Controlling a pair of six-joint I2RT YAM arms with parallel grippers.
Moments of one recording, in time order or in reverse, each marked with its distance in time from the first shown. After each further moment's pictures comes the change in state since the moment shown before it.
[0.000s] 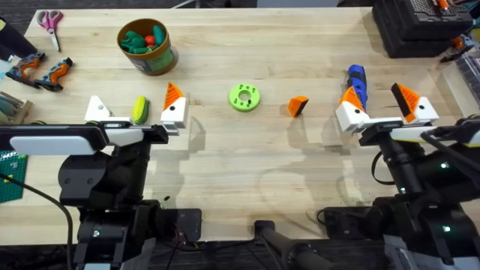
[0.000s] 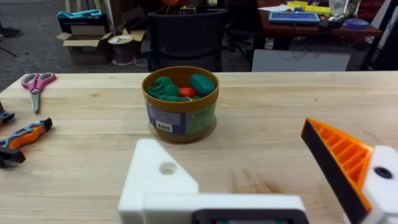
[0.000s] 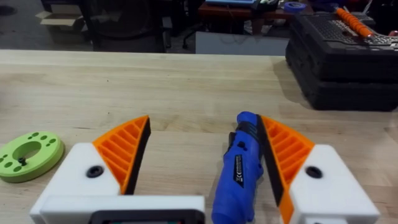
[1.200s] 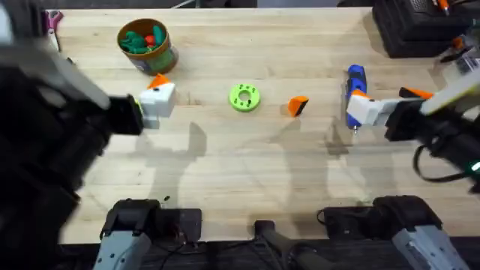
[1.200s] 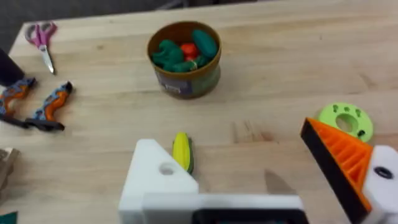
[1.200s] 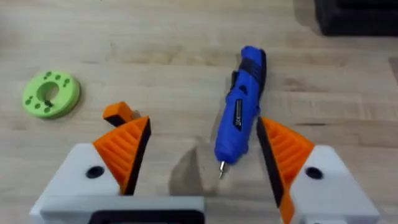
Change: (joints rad) left arm 0.000 0.452 0.653 -0.626 -0.008 0.080; right arm 0.000 0.472 0.561 -0.580 -0.008 0.008
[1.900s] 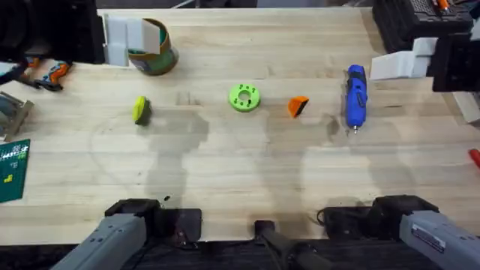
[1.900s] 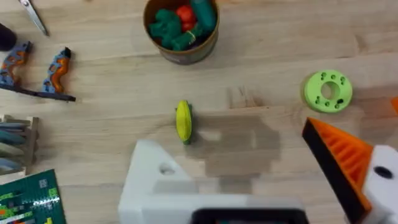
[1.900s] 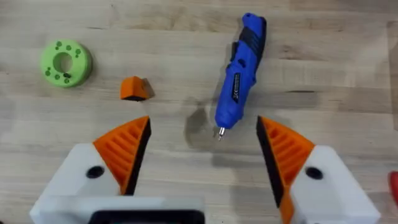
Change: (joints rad) left arm 0.000 0.603 0.773 -0.576 0.002 0.007; right arm 0.000 0.533 0.687 -0.550 -0.003 0.000
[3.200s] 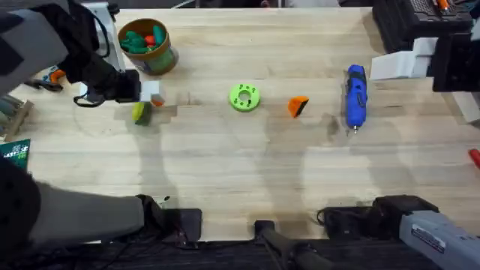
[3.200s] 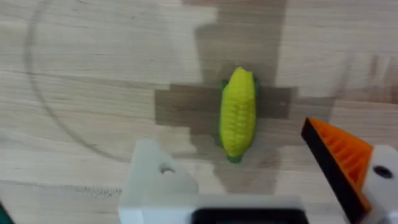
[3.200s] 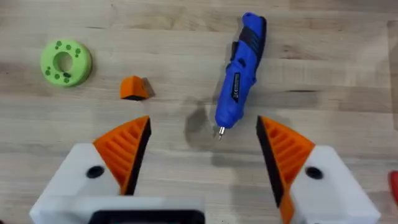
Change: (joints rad) left arm 0.277 0.517 -0.373 0.360 0.036 0.092; right arm 0.000 0.000 0.001 -0.001 0.000 0.000
